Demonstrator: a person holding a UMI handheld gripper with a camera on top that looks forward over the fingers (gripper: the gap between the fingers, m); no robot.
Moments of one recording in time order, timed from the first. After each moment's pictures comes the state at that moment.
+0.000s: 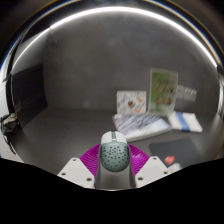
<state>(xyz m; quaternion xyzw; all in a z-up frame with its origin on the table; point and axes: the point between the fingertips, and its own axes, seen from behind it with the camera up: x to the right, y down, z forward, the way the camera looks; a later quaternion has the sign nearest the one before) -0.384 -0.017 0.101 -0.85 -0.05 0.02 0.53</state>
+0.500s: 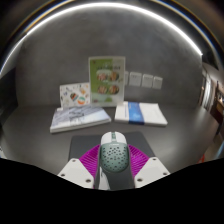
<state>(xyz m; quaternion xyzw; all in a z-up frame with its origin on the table) -0.083 -0.018 0.076 -0.86 0.03 -0.06 0.51</state>
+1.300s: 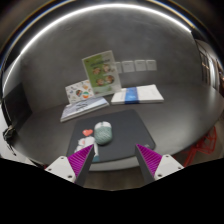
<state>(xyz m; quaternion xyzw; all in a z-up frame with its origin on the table) -0.045 -0.122 0.042 -0.86 0.06 0.06 0.50</state>
